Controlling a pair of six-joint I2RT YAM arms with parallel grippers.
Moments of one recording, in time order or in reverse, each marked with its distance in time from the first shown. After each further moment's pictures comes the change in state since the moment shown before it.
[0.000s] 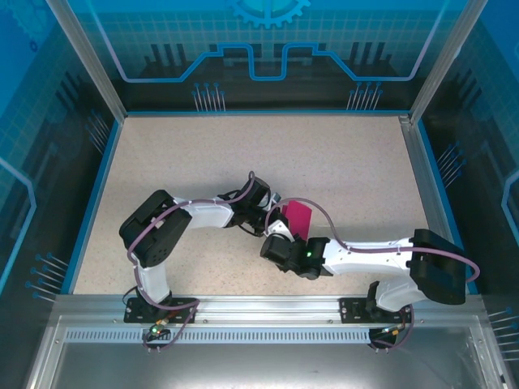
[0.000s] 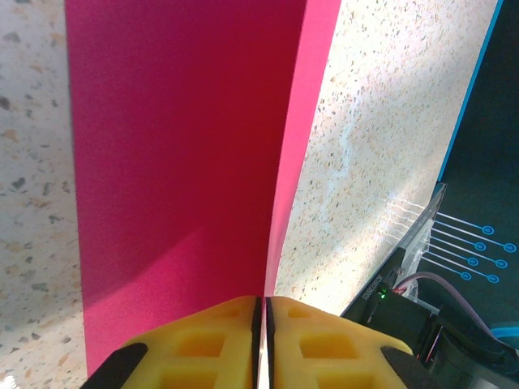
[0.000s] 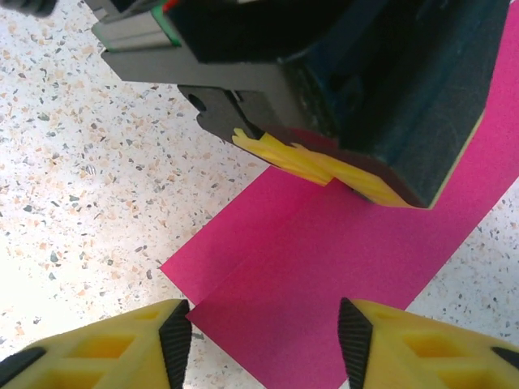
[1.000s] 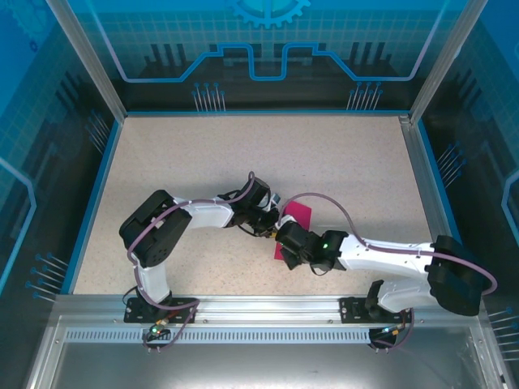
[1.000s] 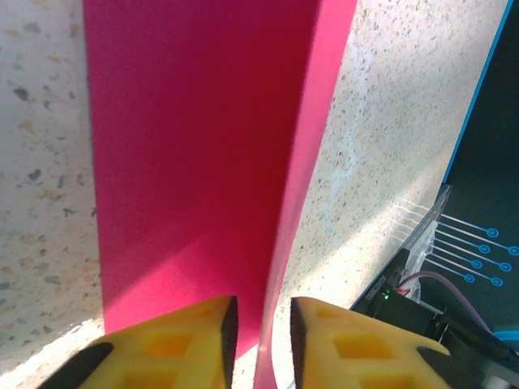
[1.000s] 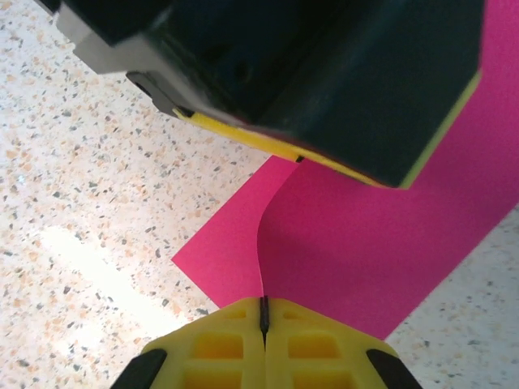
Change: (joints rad) left arm 0.000 0.000 0.000 -0.017 -0.006 -0.003; right arm -0.150 -0.129 -0.078 0.041 -0.247 -0.044
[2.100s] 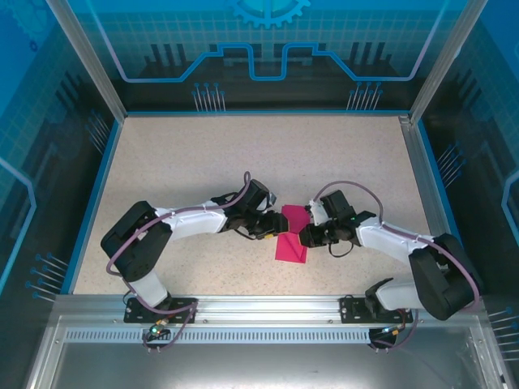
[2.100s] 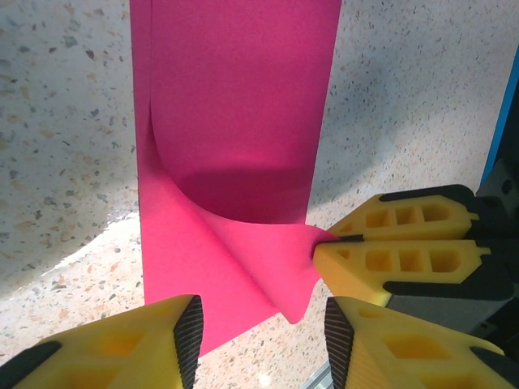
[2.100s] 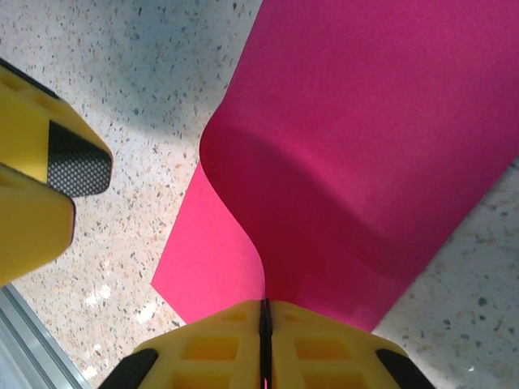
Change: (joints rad) left arm -0.054 -0.153 -0.031 -0.134 -0.176 0.038; right arm -0.590 0.058 -0.108 0.148 -0.695 -0.101
